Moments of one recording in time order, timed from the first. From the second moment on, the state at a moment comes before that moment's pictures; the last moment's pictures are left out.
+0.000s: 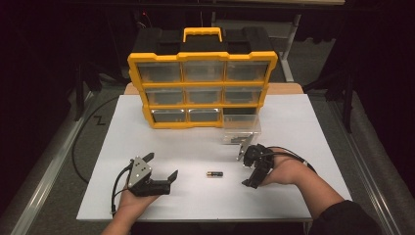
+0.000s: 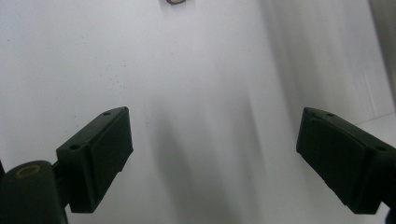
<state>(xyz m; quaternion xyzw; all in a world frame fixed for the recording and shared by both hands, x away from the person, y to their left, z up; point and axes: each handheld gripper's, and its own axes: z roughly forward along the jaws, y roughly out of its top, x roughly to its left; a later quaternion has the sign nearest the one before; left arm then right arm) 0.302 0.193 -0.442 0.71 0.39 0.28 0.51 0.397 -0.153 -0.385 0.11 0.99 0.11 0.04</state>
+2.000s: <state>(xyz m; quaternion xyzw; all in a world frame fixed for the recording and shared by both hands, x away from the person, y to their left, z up) 0.301 0.200 -0.439 0.70 0.39 0.29 0.53 0.404 -0.075 -0.403 0.03 0.99 0.13 0.01</state>
